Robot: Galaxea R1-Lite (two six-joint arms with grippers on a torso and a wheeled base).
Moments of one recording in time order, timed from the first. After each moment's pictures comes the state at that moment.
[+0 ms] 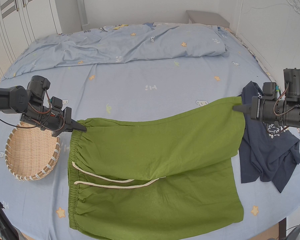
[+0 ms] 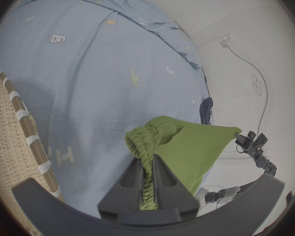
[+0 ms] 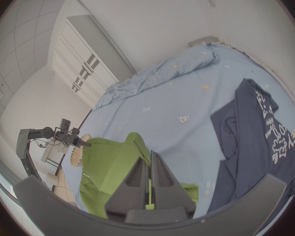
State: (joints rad) left arm 0.02 1.96 -1.44 0.40 -0.65 -0.19; right arm 0.21 1.61 -1.00 -0.18 0.37 0.23
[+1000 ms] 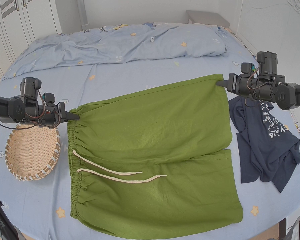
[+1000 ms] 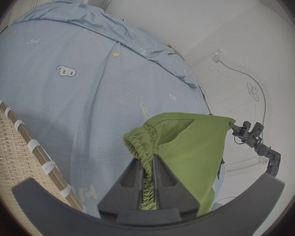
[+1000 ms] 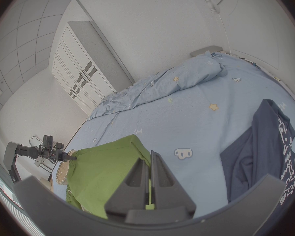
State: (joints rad) left arm 0.10 1.97 -1.33 0.02 -0.65 -0.23; right arm 0.19 1.97 -1.47 -0.18 0.36 0.23
